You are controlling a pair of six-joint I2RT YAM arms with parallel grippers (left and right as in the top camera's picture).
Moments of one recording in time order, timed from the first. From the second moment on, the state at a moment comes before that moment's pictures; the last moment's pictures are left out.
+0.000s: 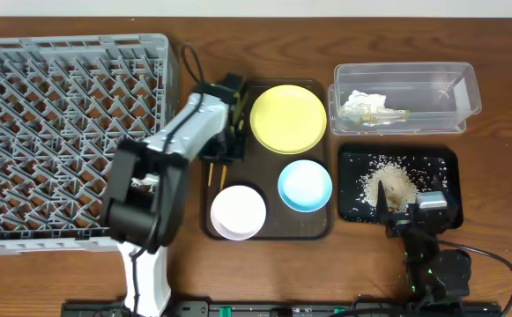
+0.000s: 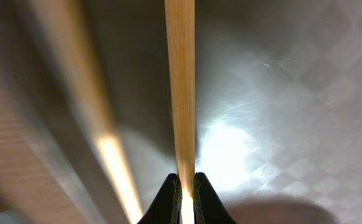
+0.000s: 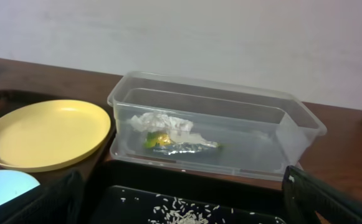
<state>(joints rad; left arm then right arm) -0.35 2.05 1.48 -1.05 0.04 -0.20 0.12 0.01 0.01 -0.07 0.06 -0.09</state>
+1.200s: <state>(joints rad) -0.10 1.79 1.49 -0.91 -0.27 0.00 0.12 0.01 0.01 -0.07 0.06 -0.09</state>
